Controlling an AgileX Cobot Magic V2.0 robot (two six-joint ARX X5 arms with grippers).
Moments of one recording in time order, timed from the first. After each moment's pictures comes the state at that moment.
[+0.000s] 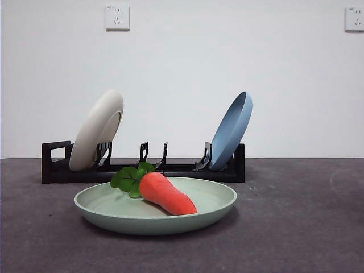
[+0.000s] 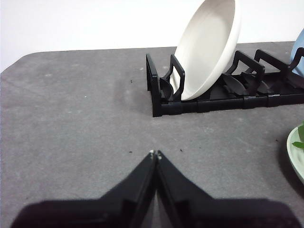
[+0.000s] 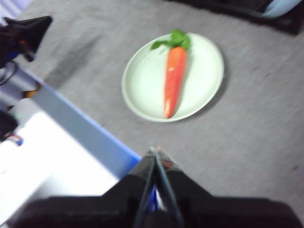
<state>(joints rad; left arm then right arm) -0.01 0.00 0.02 -0.18 0.03 0.01 0.76 0.70 1.04 -1.03 -0.08 0.20</state>
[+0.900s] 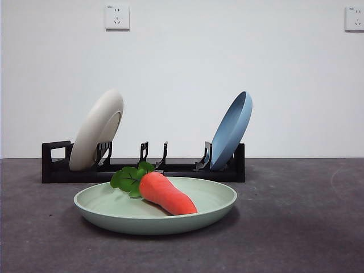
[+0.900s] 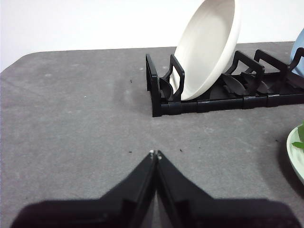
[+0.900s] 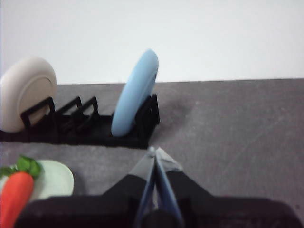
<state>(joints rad) -0.01 0.00 0.02 -0.18 0.03 0.01 0.14 0.12 0.11 -0.04 -0.15 0.06</state>
